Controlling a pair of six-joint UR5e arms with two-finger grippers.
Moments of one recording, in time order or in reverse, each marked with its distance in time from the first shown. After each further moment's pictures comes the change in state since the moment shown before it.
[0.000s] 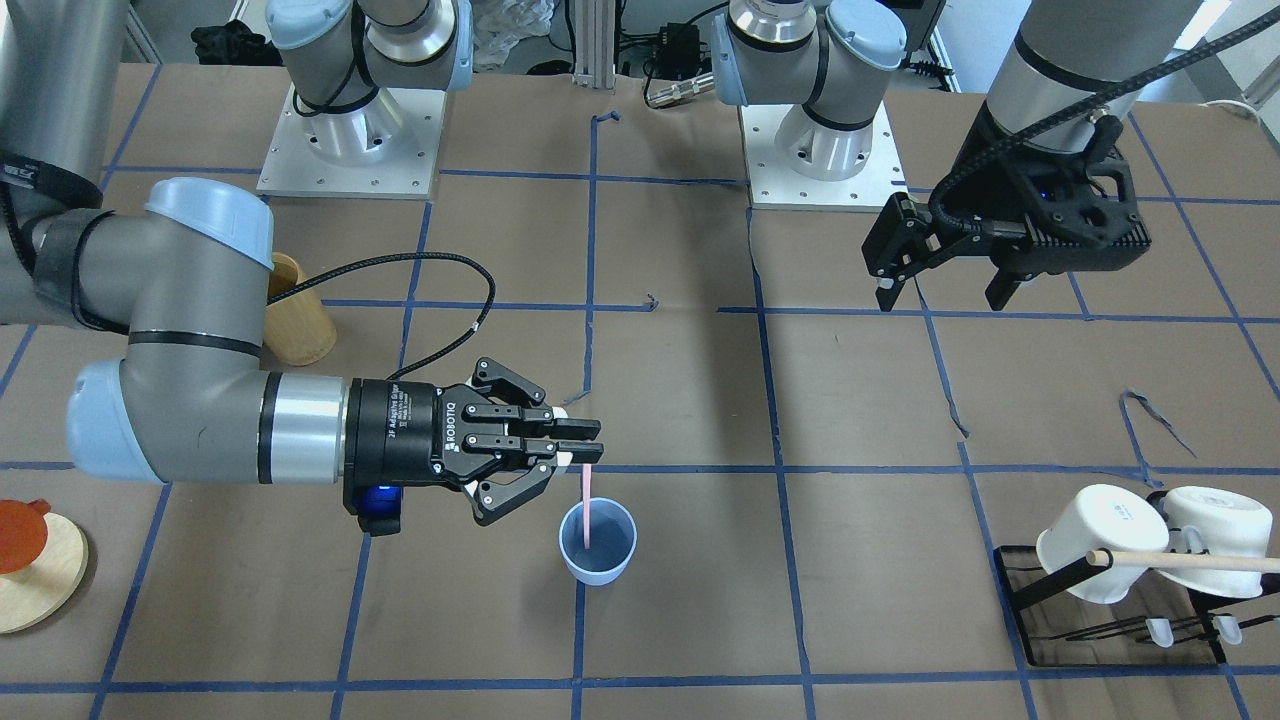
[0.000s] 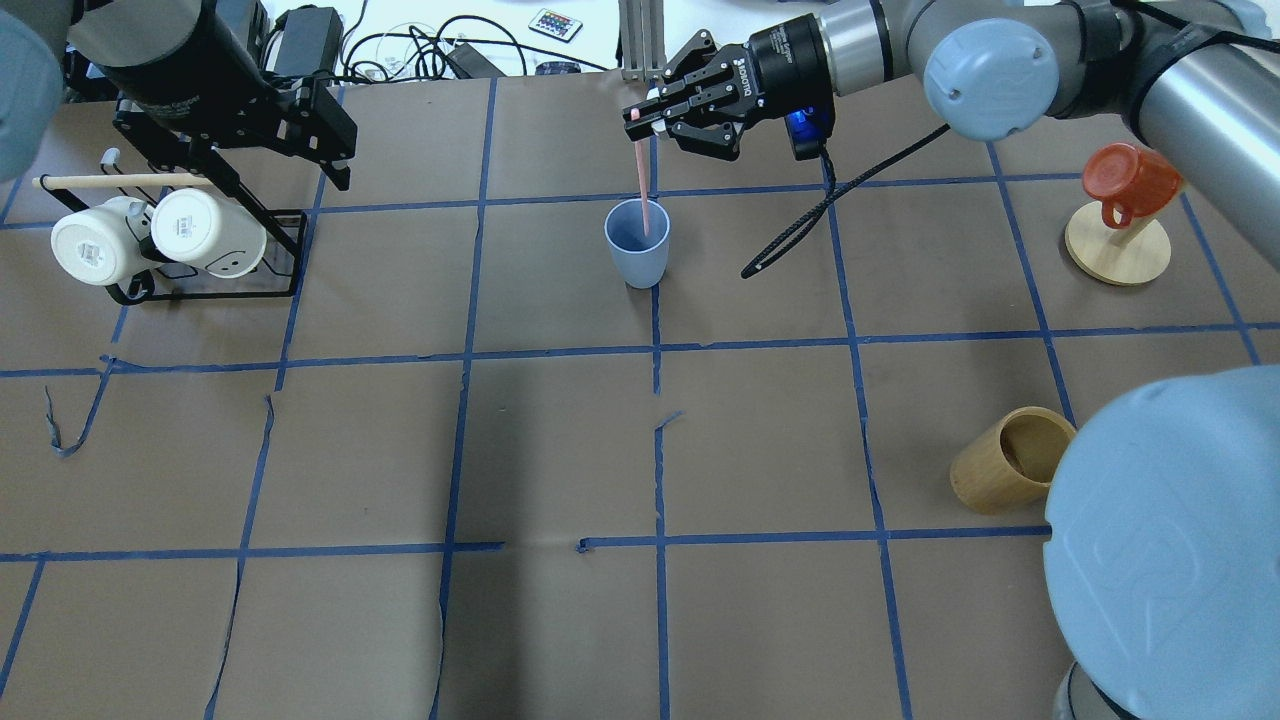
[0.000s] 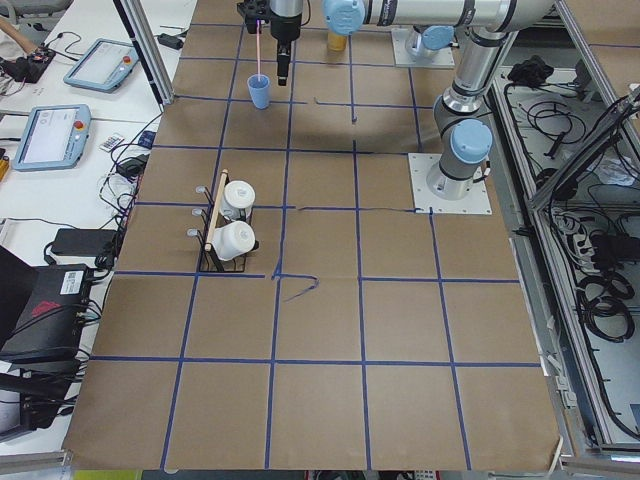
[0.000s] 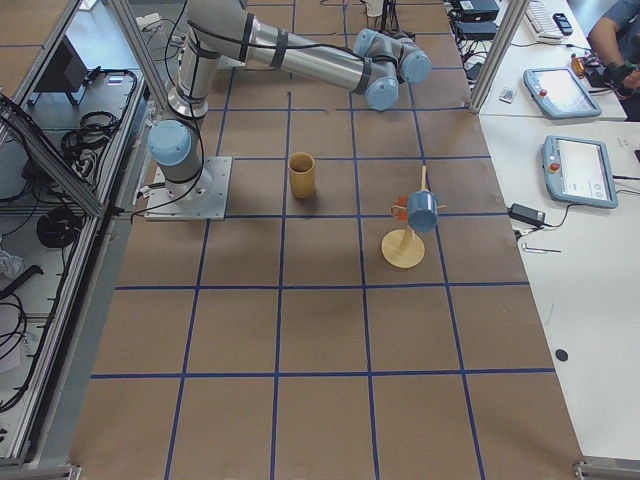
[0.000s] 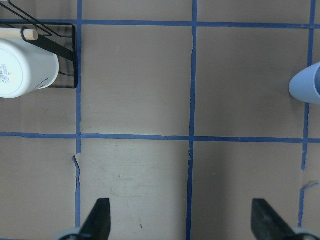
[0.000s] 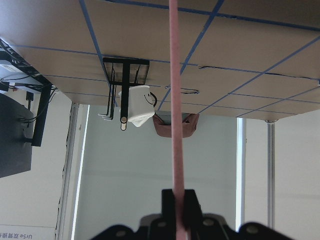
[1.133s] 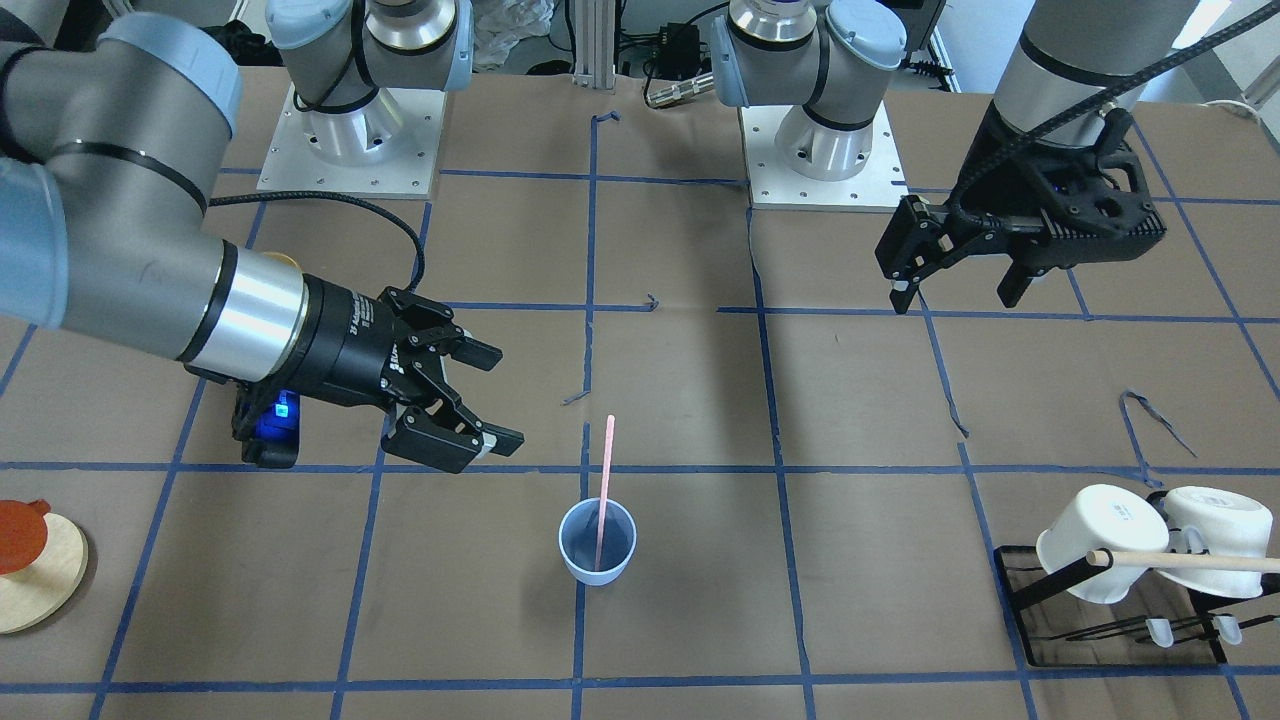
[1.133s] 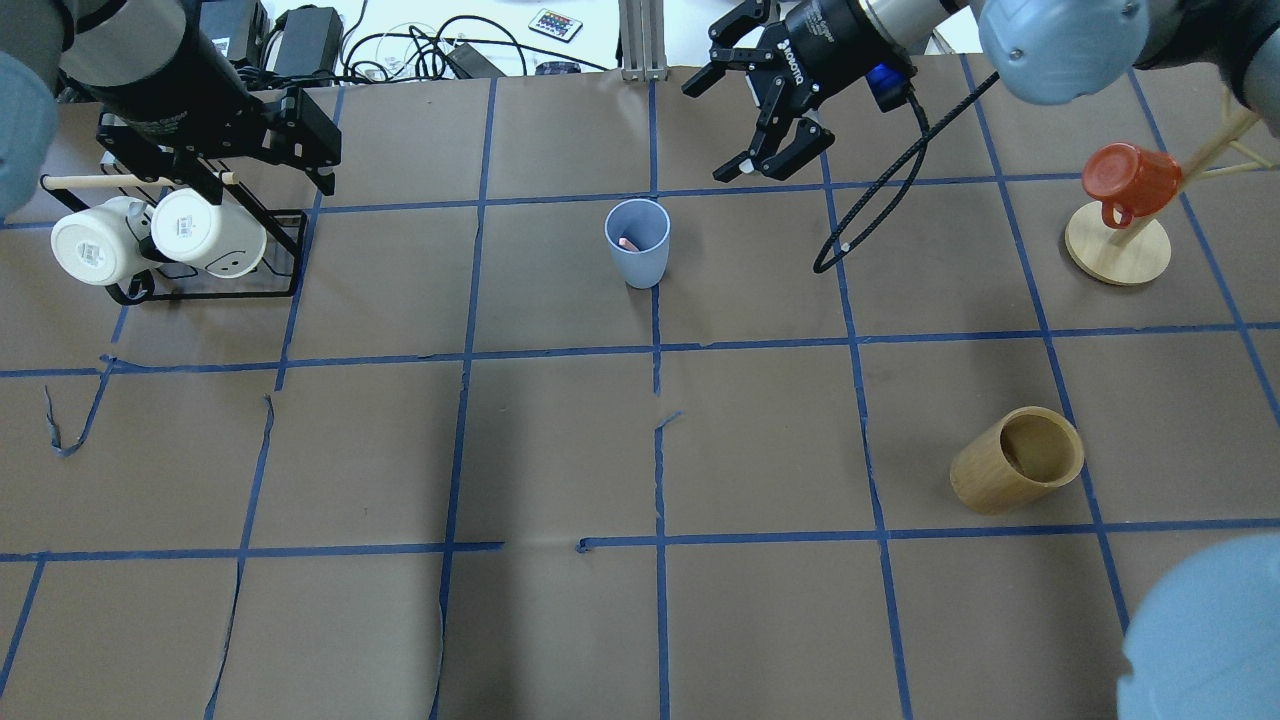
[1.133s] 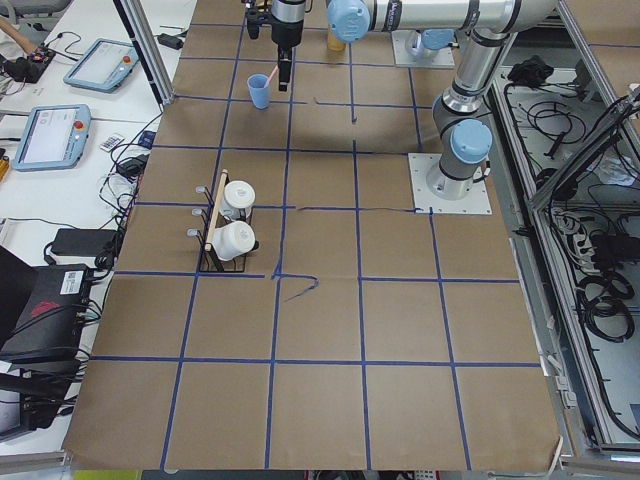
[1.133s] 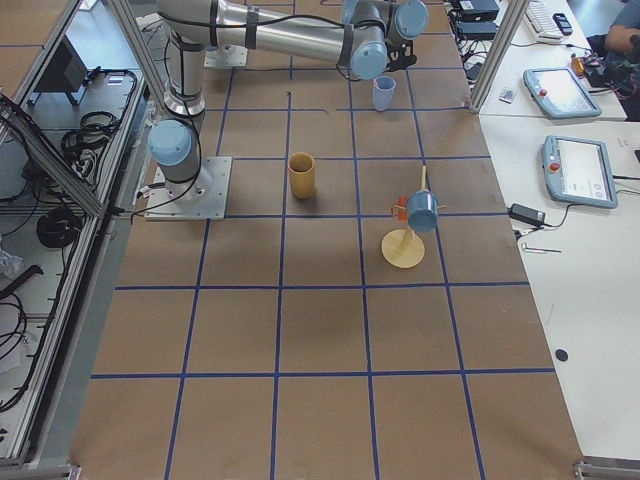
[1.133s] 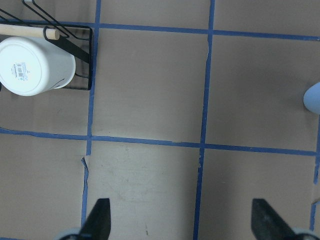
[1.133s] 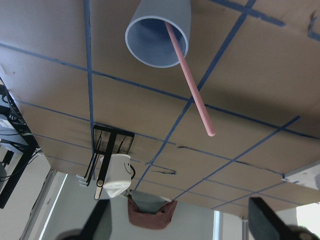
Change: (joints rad) left arm 0.016 0.035 -0.062 0.061 0.016 -0.023; right arm -0.002 -0.175 -0.007 -0.077 -0.481 0.004
